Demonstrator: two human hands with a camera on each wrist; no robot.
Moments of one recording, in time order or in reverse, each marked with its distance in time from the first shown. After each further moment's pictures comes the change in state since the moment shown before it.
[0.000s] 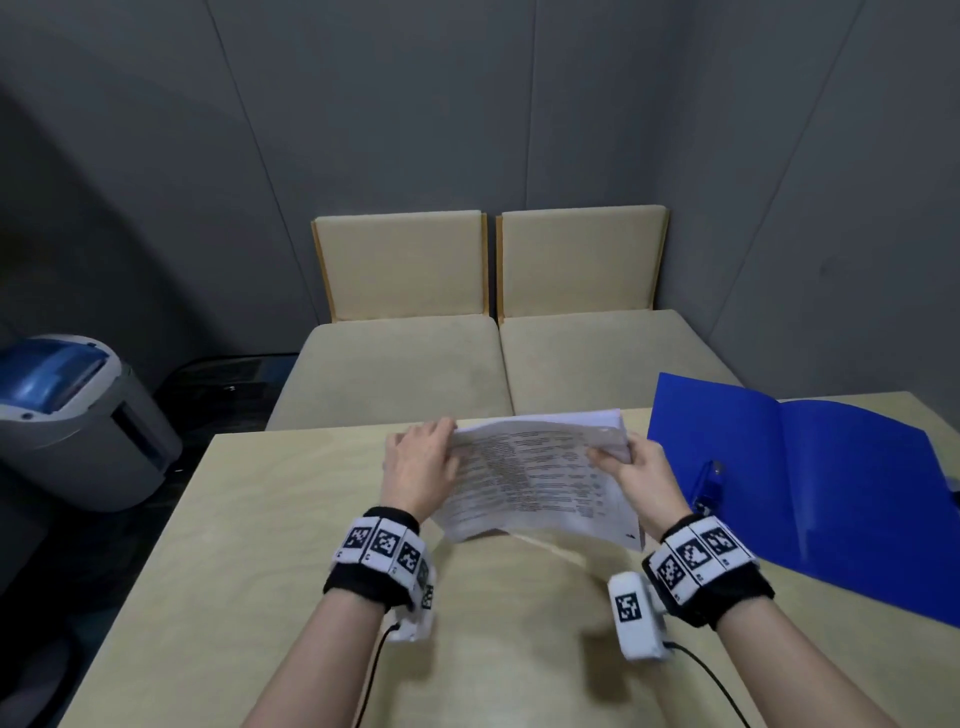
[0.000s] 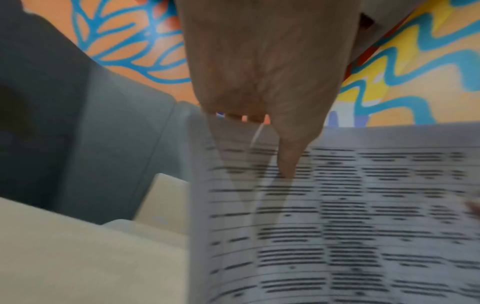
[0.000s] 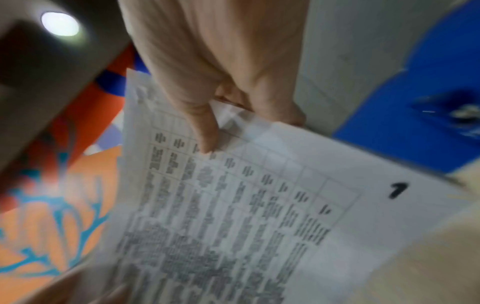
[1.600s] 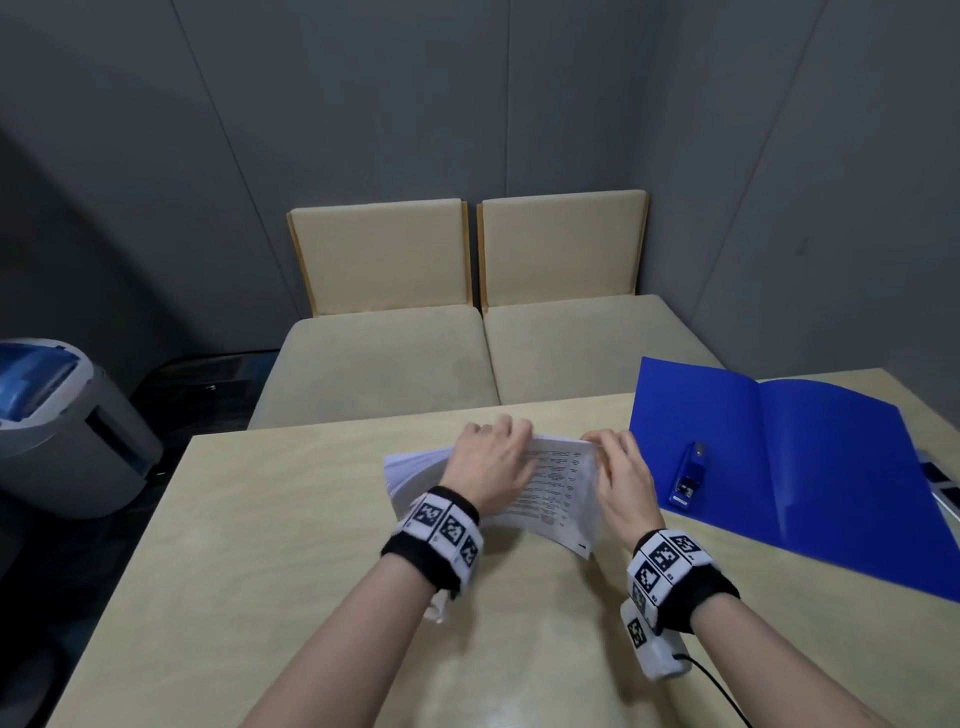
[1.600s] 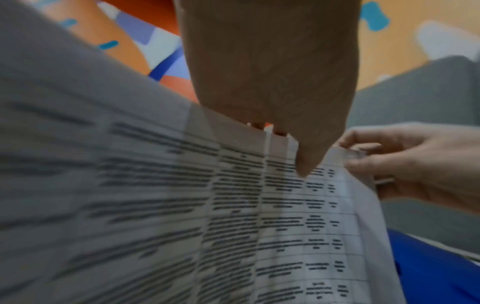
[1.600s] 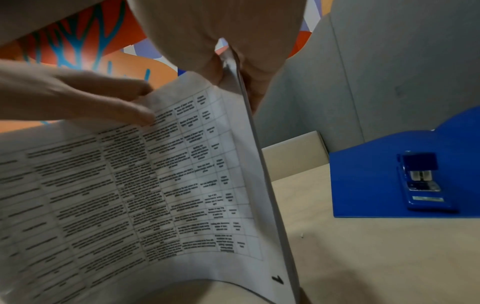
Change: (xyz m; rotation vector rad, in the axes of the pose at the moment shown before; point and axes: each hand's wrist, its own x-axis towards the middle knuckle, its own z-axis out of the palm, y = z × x) left_hand 0.010 0.076 0.020 0.233 -0.276 0.304; right_hand -0.013 0.039 0.003 -0.560 0.180 -0.229
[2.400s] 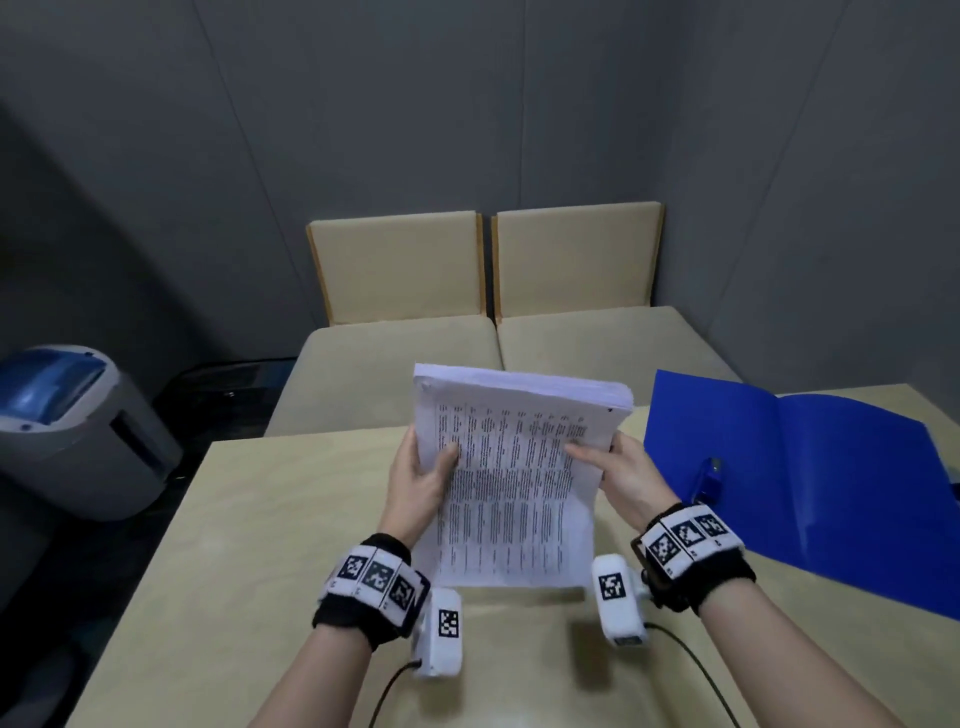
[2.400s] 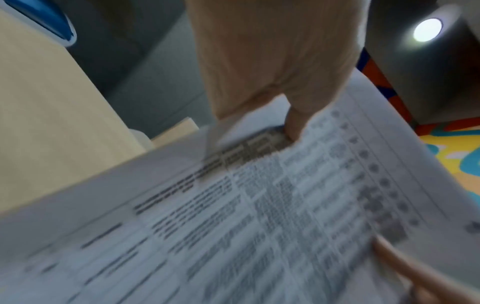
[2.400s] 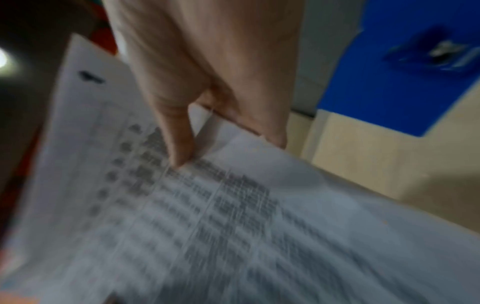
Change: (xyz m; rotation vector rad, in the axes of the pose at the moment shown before) left_hand -0.055 -0.053 -0.002 -1.461 0.401 -0.456; right_hand 0.034 -0.031 -0.004 0.952 -0.277 0.351
